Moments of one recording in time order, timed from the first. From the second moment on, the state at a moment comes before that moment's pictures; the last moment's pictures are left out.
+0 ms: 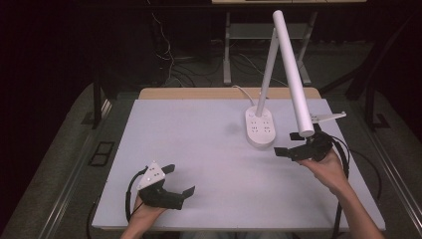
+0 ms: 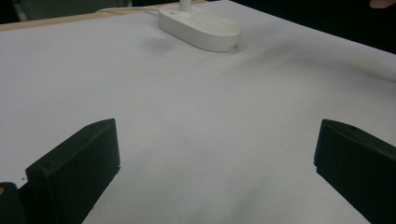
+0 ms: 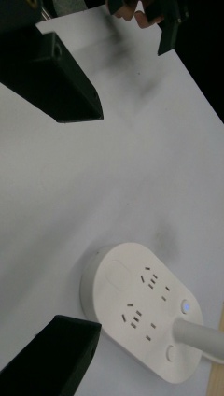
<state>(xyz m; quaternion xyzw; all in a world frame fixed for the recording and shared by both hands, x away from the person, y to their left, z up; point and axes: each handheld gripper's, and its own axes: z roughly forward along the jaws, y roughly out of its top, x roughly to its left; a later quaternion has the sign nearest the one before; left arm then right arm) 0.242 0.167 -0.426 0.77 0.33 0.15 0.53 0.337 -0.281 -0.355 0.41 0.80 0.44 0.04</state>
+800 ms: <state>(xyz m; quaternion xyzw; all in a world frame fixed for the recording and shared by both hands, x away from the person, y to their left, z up) 0.242 0.169 -0.426 0.77 0.33 0.15 0.53 0.393 -0.286 -0.364 0.43 0.79 0.43 0.04</state>
